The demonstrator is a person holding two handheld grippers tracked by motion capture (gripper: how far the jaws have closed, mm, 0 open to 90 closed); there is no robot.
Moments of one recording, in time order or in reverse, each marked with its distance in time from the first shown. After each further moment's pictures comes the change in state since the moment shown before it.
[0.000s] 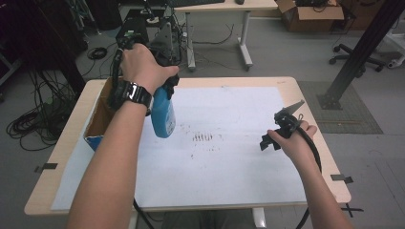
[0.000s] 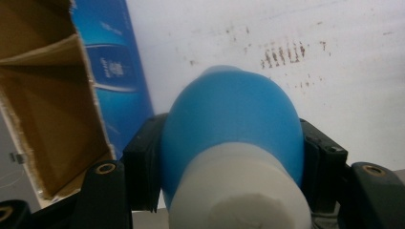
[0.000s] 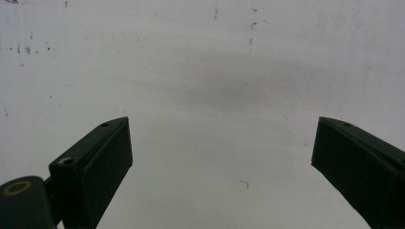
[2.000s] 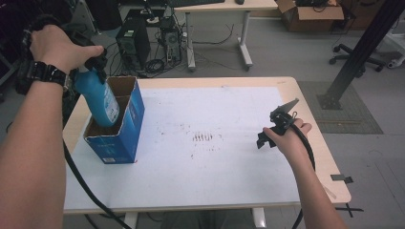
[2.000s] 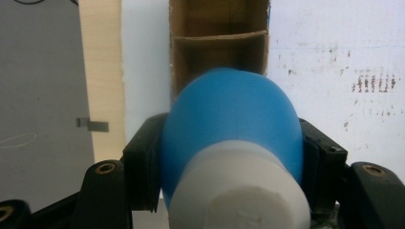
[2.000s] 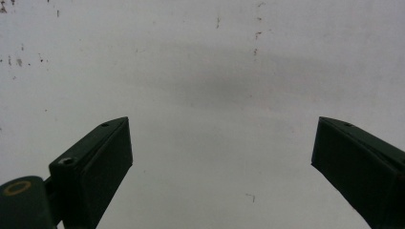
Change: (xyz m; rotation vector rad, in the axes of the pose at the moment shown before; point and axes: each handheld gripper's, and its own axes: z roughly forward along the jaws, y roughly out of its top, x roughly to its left) left arm 0.153 -0.015 -0.009 0.007 0.026 -0.205; right arm 0.006 0.011 0.009 0.025 -0.021 0.017
